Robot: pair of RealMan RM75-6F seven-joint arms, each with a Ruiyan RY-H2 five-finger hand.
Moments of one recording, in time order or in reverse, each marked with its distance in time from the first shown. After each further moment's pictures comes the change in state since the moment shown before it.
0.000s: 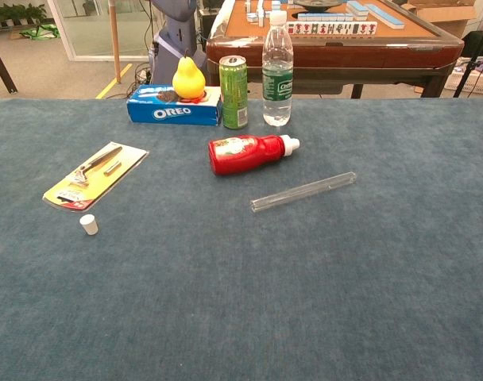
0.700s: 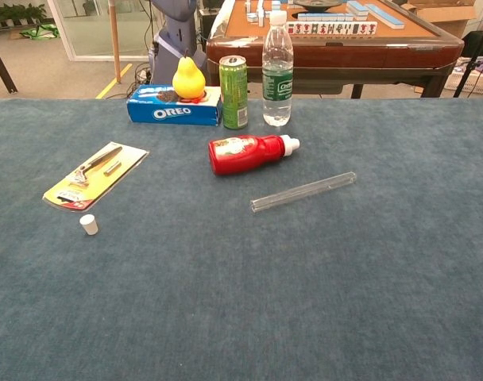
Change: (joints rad) left arm -0.231 0.015 -0.062 0.031 0.037 -0.303 -0.097; right arm 0.032 0.030 0.026 -0.033 0.006 -0.032 -0.041
